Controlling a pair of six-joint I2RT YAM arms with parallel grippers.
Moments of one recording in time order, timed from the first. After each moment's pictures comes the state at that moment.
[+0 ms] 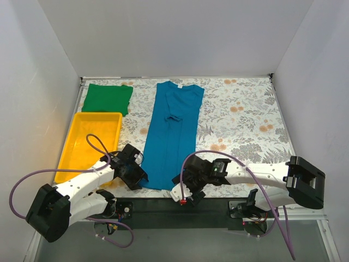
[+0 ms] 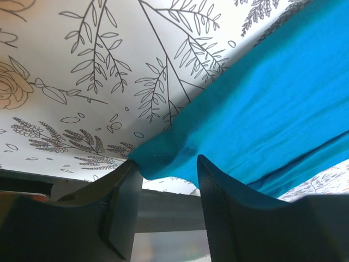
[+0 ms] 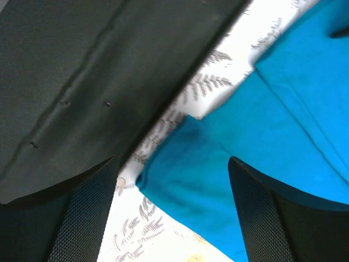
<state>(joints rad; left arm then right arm) -0.59 1.05 0.46 -0.74 0.09 -1.36 1.21 1.31 0.69 -0.40 -0.47 -0.99</state>
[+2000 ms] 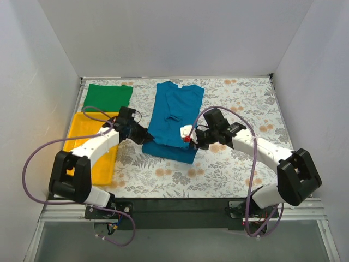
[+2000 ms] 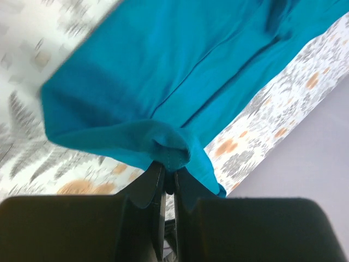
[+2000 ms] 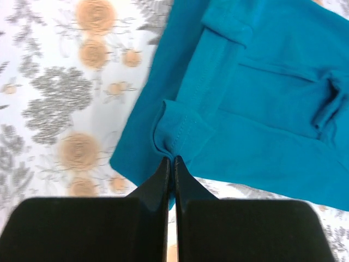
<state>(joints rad) -0.34 1.38 0.84 -0.44 0.21 -1.26 0.67 1.38 0.91 -0.42 -0.63 -0.90</state>
